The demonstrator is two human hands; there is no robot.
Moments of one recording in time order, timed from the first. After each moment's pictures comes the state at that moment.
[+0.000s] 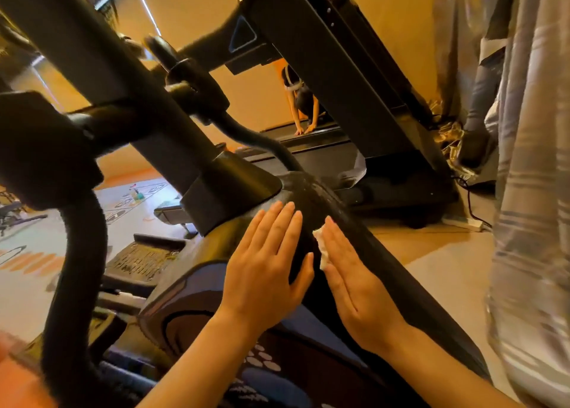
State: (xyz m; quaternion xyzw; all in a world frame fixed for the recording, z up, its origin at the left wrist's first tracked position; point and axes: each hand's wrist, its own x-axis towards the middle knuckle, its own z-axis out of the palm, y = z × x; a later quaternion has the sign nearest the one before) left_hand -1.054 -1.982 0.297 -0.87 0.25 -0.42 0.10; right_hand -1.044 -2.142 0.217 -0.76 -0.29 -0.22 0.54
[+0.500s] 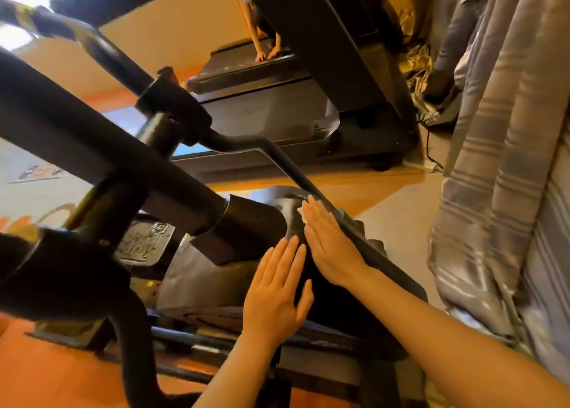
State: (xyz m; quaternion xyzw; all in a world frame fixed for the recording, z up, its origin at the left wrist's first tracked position) left_hand -1.046 -1.972 0.332 -0.94 0.25 -0.23 -0.02; right_hand -0.973 -2.128 0.319 -0.90 -0.18 -0.01 0.40
